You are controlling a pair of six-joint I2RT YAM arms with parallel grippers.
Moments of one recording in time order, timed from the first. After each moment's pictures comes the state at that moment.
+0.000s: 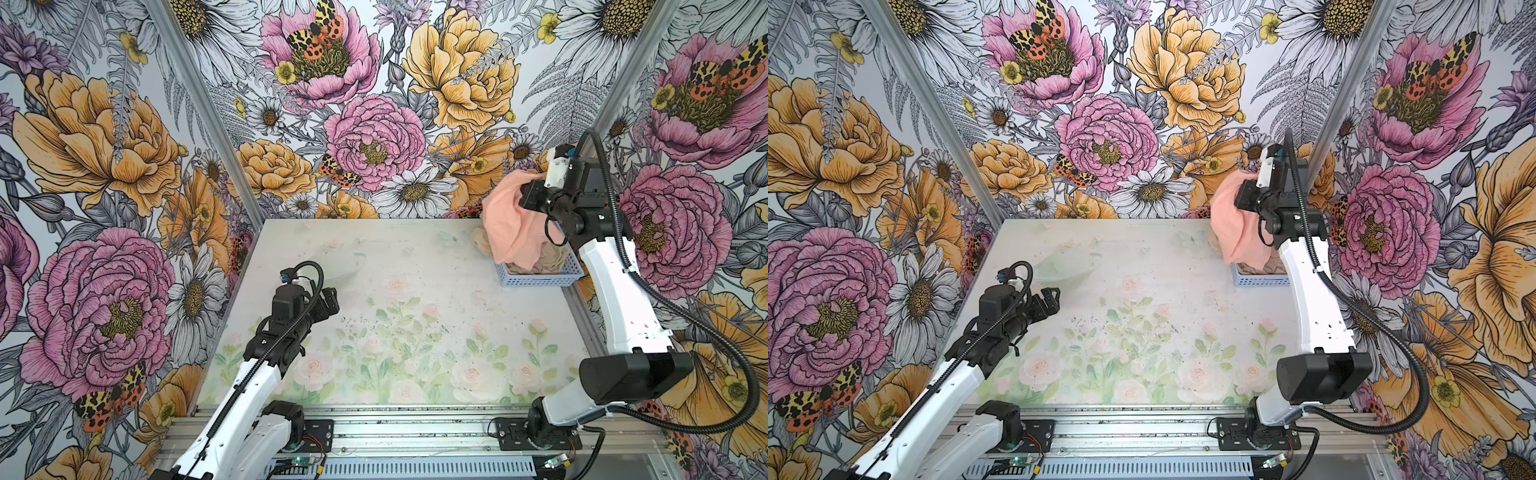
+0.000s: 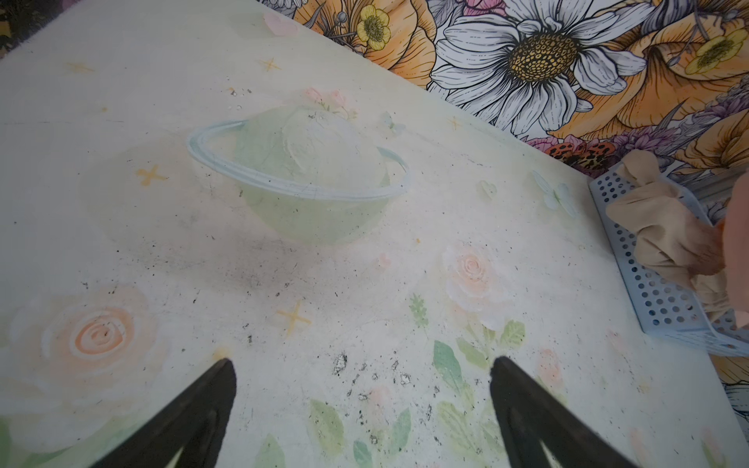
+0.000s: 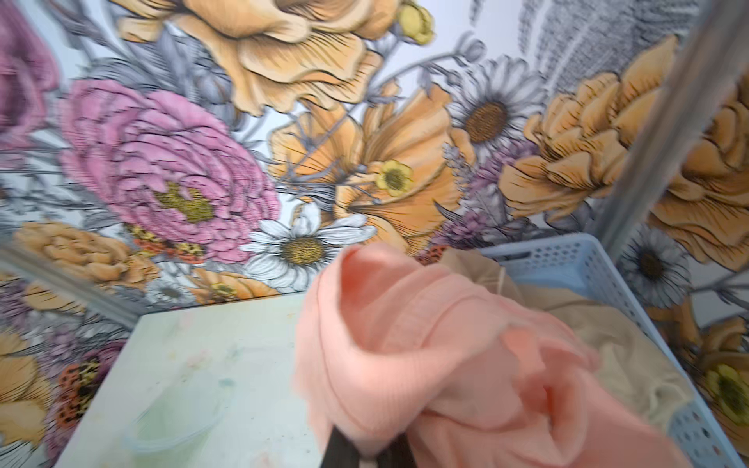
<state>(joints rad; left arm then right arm) -0.20 0.82 0.59 -0.32 -0.05 -0.50 0.04 1.53 1.89 -0.72 -0.19 0.24</state>
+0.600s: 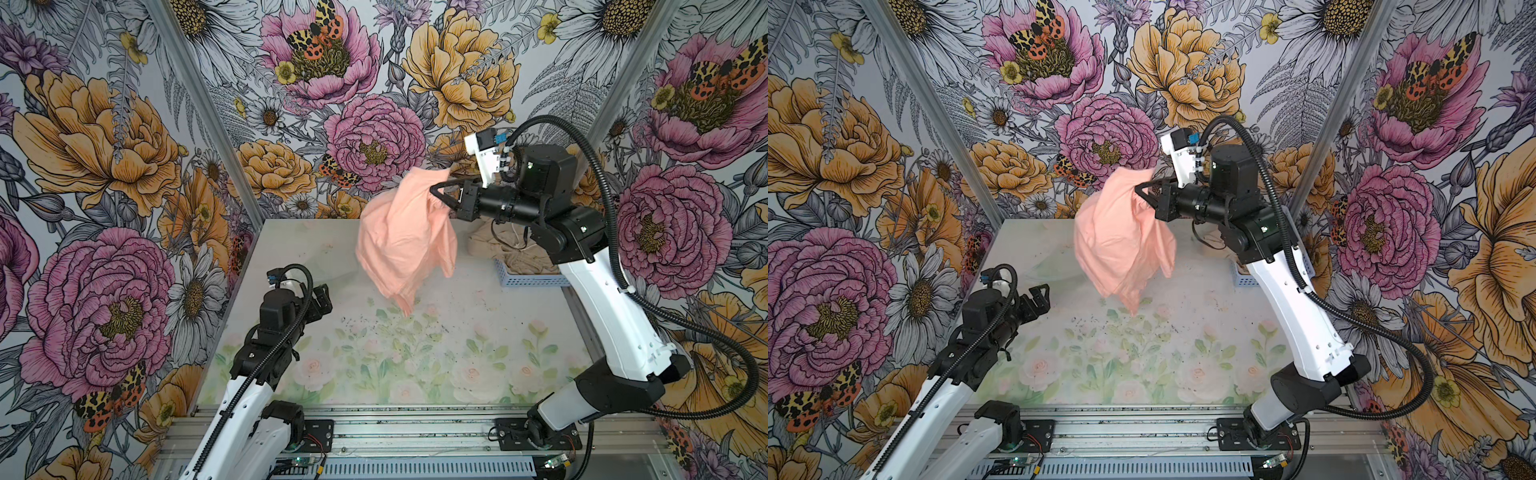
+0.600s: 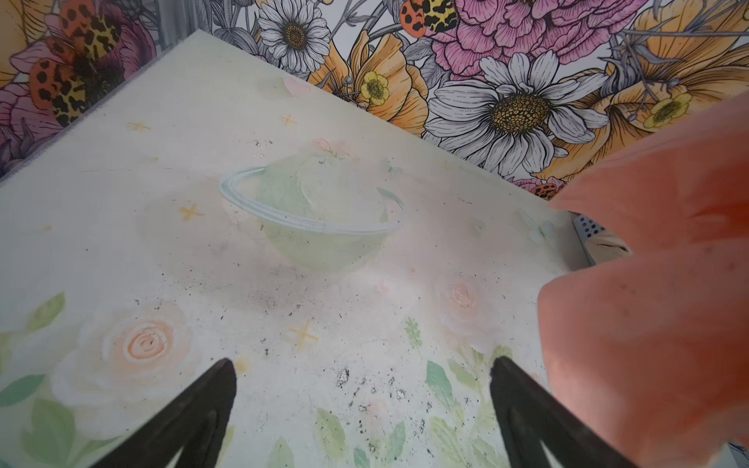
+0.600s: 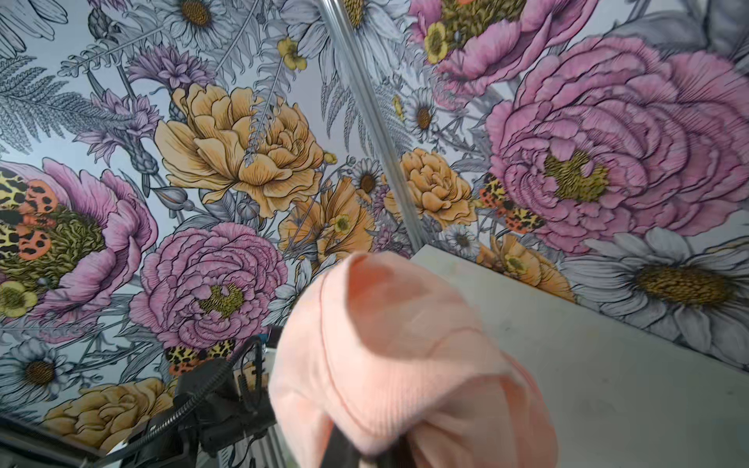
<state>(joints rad) -0.20 0.68 0.65 -0.42 -0.14 -0.50 0.50 1.56 2.09 -0.76 -0.55 0.33</state>
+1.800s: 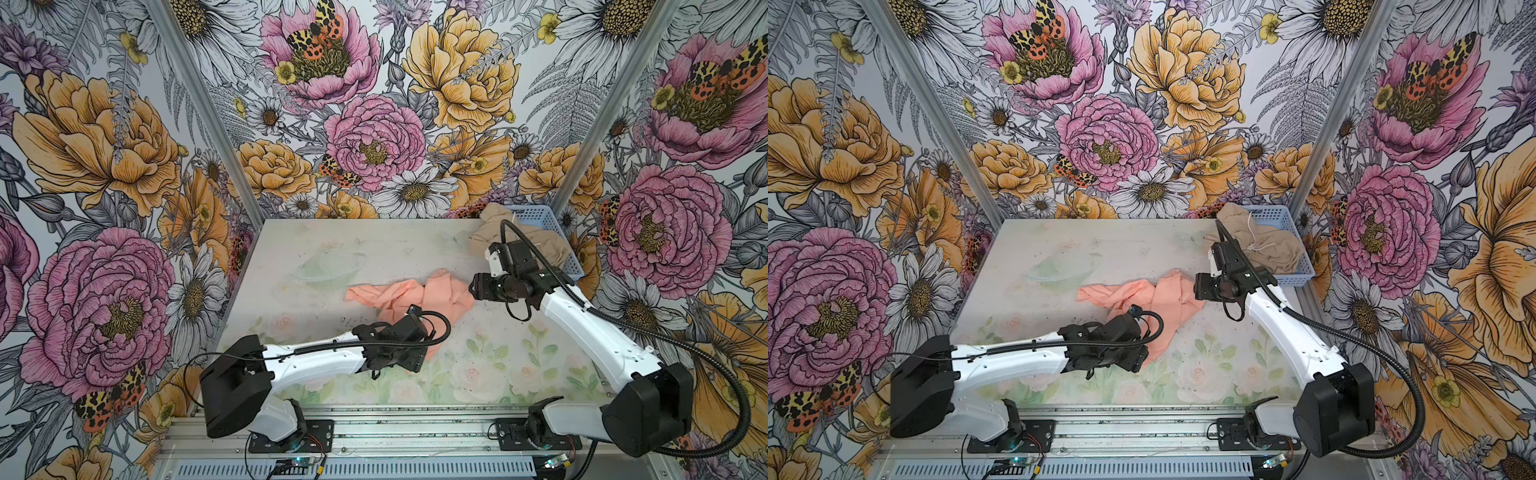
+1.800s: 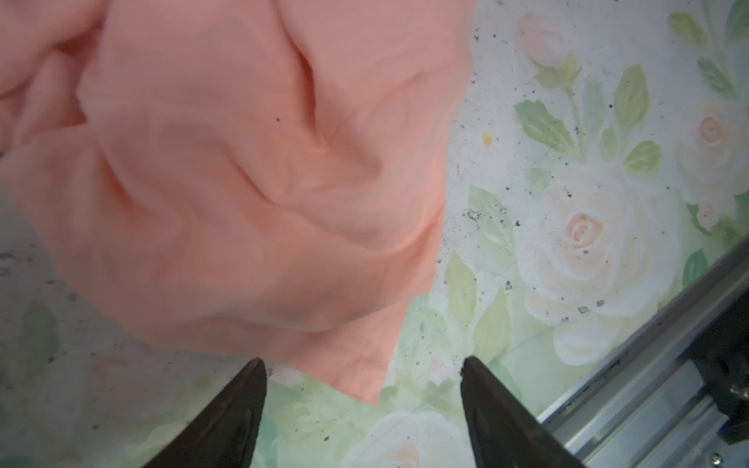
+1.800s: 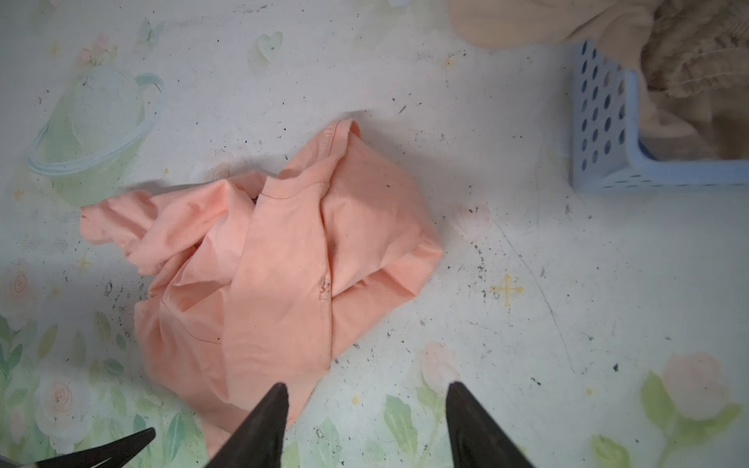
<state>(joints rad) -1.10 1.52 0.91 -0.44 -0.15 -0.55 0.29 1.30 1.13 -0.82 -0.10 0.33</state>
